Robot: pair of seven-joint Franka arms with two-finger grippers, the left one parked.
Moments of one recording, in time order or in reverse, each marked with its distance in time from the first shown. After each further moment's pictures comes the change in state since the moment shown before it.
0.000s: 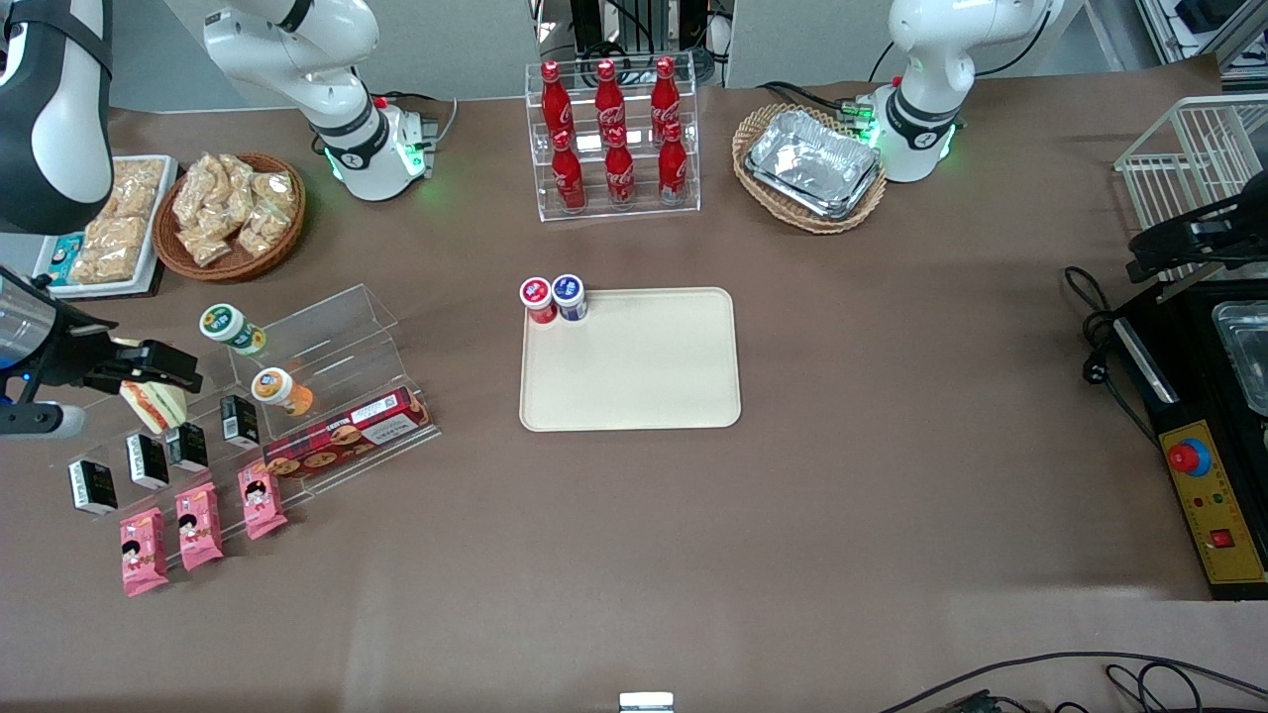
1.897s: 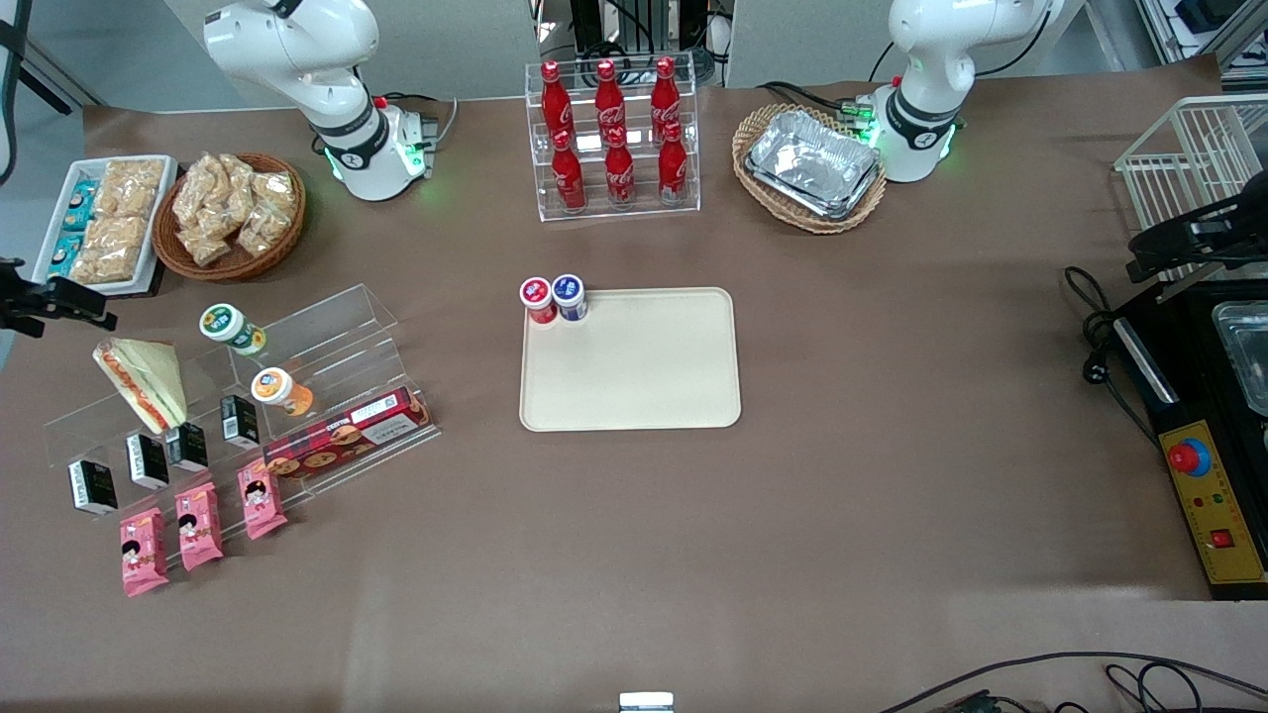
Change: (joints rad) arm -0.025 -0.230 -0.270 -0.415 -0.057 0.177 -0.375
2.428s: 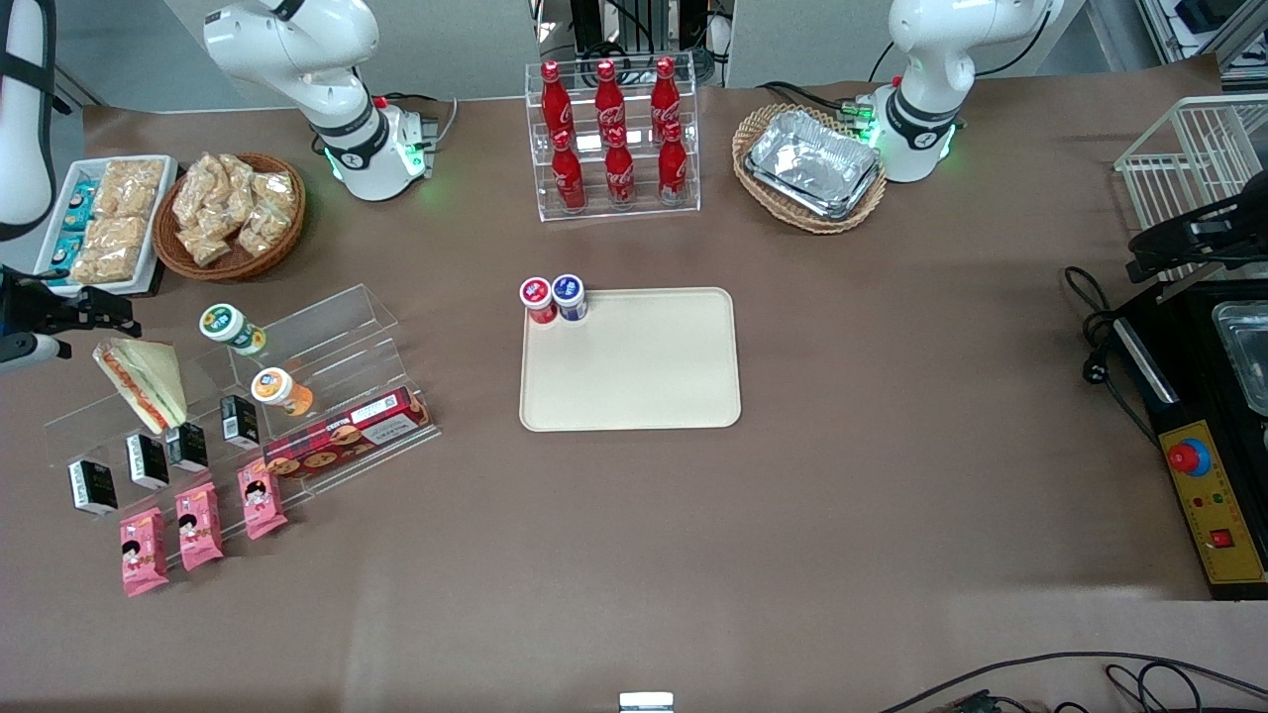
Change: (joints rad) arm 0.000 0.054 -0.027 -0.064 0.000 0.108 -0.267
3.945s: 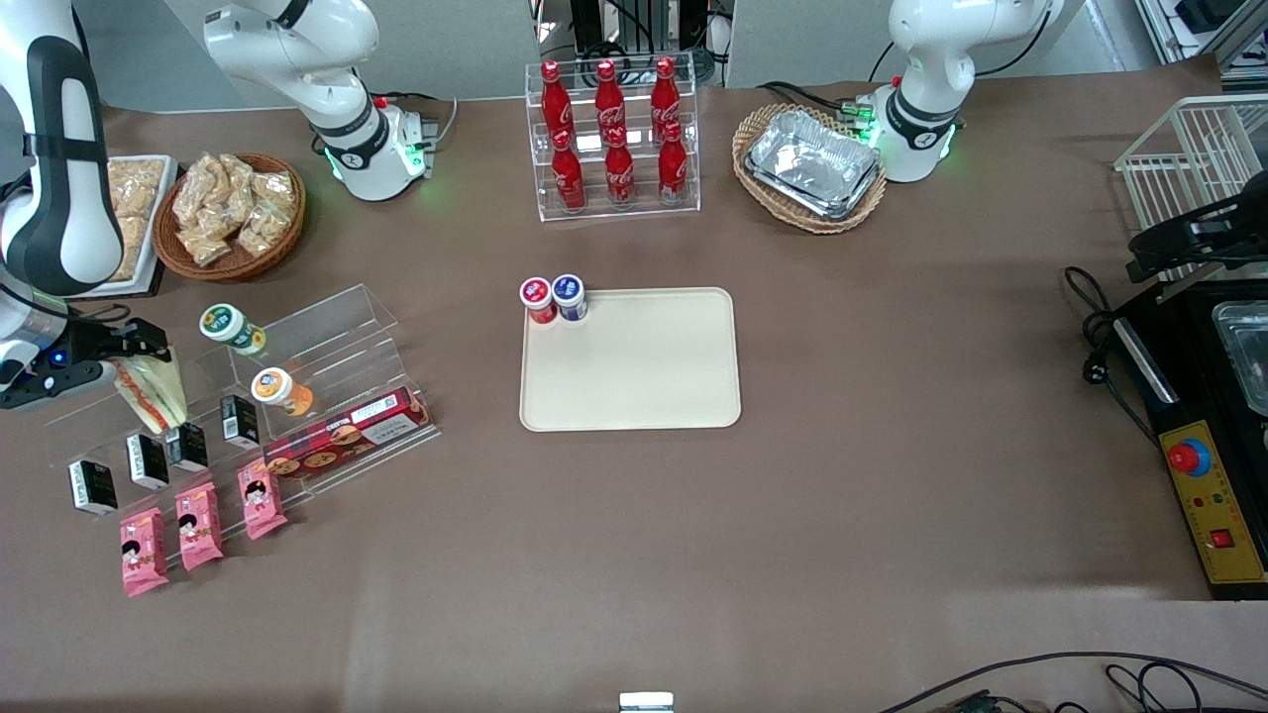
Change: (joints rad) arm -0.015 0.109 -0.029 -0.137 0.000 0.237 -0.086
